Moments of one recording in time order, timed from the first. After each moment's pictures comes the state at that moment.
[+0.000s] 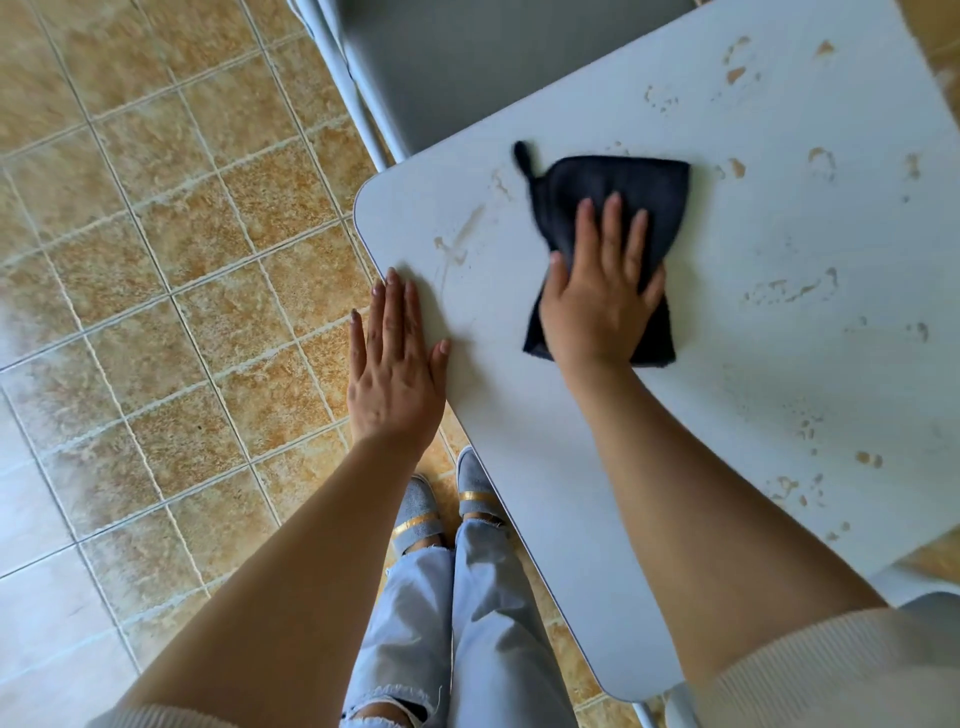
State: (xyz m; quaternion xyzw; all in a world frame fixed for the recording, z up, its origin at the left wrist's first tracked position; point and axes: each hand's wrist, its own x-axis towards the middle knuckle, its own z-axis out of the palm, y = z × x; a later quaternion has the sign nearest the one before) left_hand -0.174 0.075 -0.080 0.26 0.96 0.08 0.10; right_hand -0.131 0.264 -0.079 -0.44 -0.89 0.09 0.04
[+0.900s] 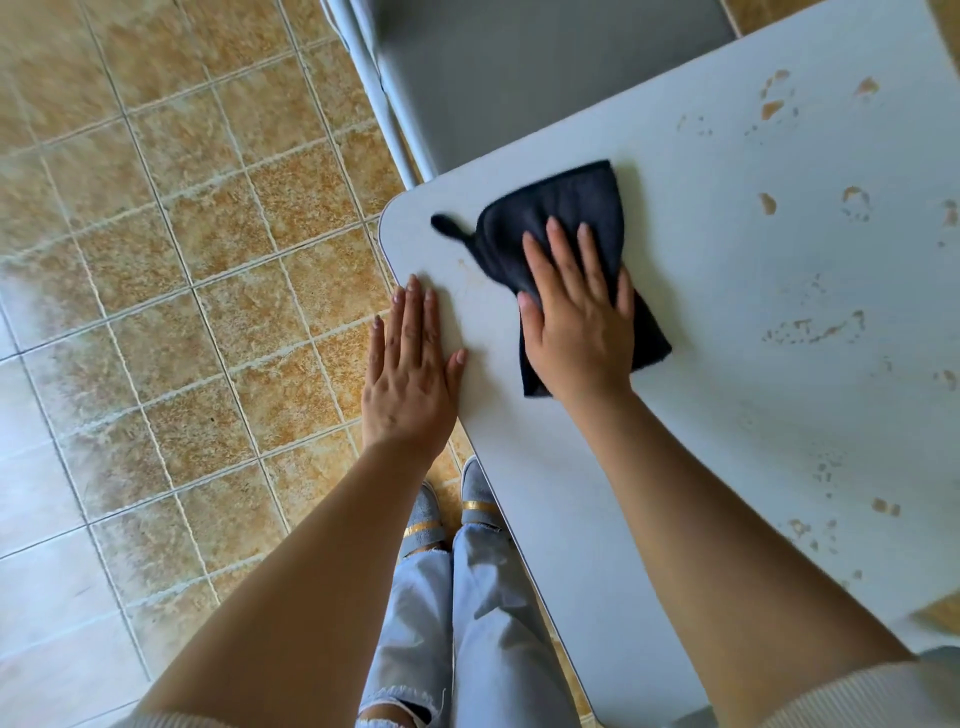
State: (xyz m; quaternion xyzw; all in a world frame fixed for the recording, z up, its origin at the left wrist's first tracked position) left_hand -0.183 0.081 -0.079 0.26 0.96 0.08 0.11; right_hand -0.137 0.258 -0.083 -0.24 -0.97 0.06 0.05
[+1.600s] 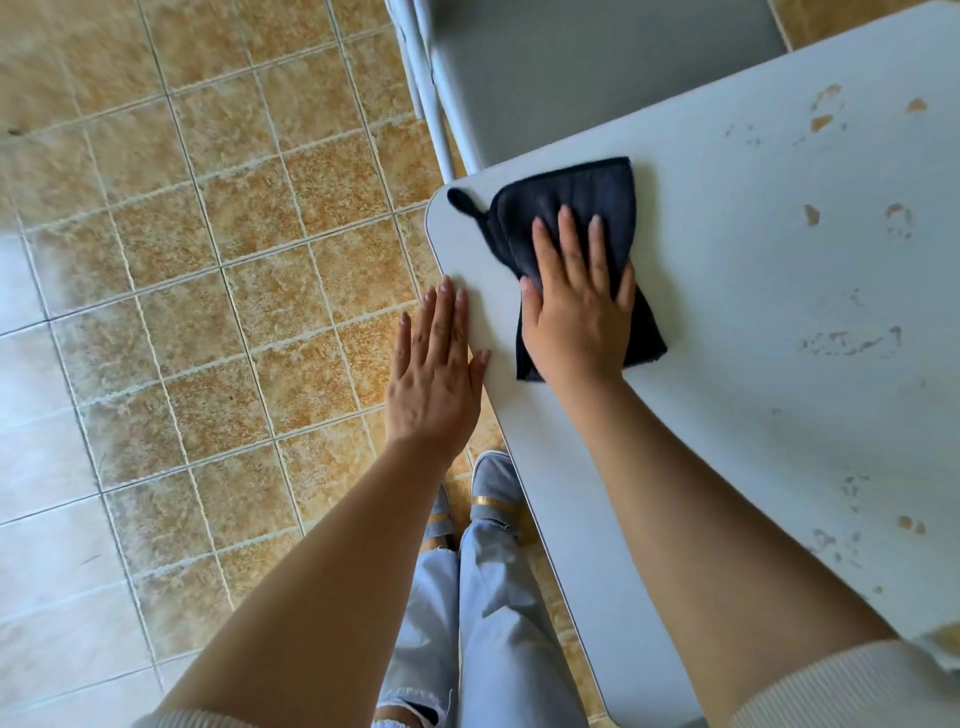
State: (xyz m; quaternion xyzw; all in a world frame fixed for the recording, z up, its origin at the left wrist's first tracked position) left_hand -0.177 0.064 -0.078 0.26 0.96 0.08 0.10; right_hand -0.163 0.224 -0.083 -0.26 -0.96 0.09 0.03
